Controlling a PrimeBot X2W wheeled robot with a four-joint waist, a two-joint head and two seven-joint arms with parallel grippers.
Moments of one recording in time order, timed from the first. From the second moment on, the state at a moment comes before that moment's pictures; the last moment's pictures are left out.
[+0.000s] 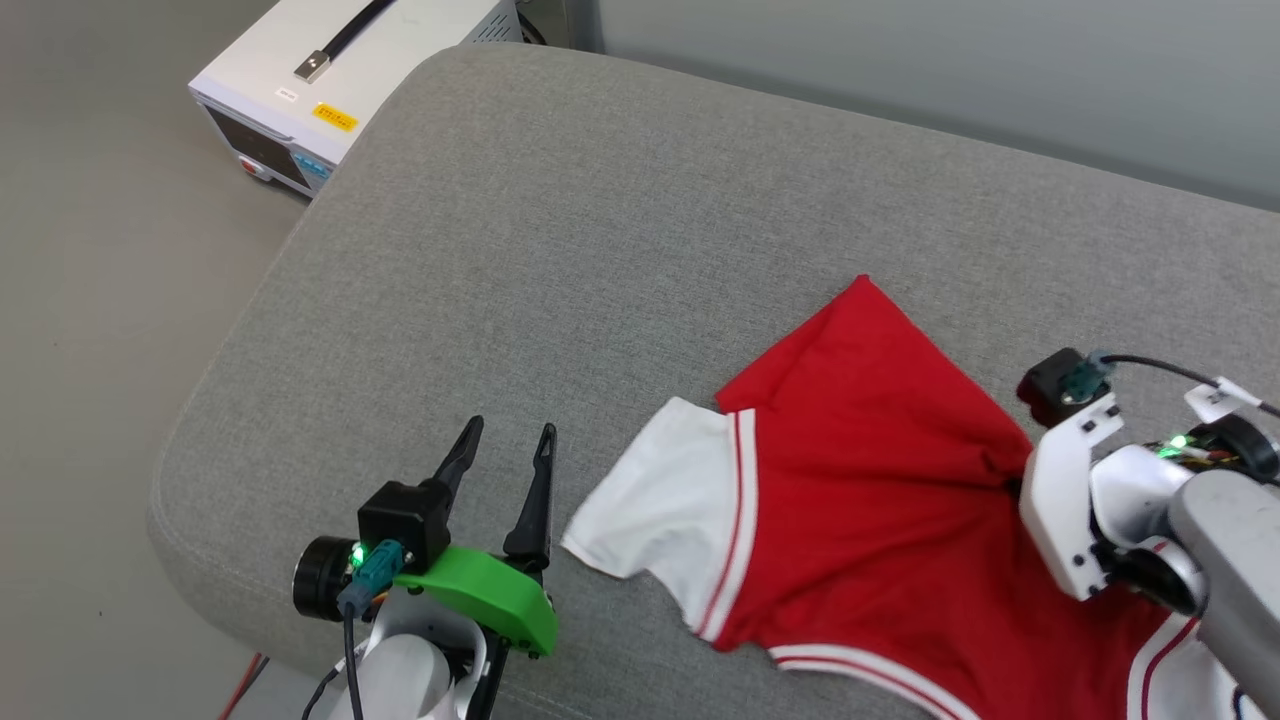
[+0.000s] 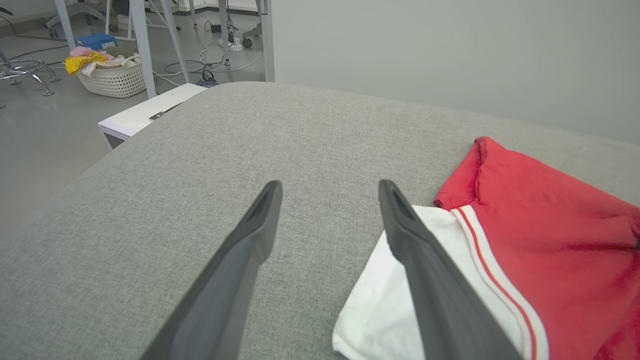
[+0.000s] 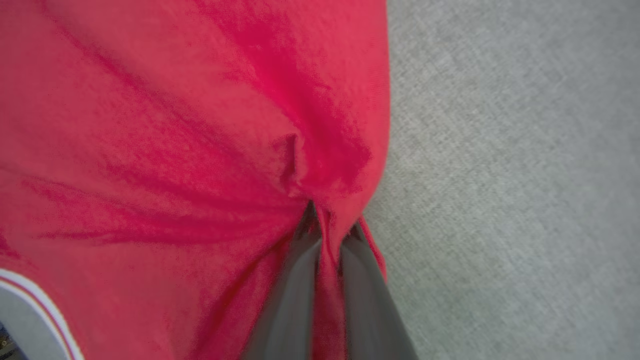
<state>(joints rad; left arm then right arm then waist) -0.18 0.12 -0.29 0.30 -0.30 -0.02 -0.25 -0.51 -0.55 0.67 0.41 0.59 0.13 0.62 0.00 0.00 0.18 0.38</state>
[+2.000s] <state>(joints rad) -0.10 0.09 -0.25 0.25 -0.36 -0.09 -0.26 -0.08 -0.29 0.06 0.19 0.42 0.13 -0.25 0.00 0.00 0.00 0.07</state>
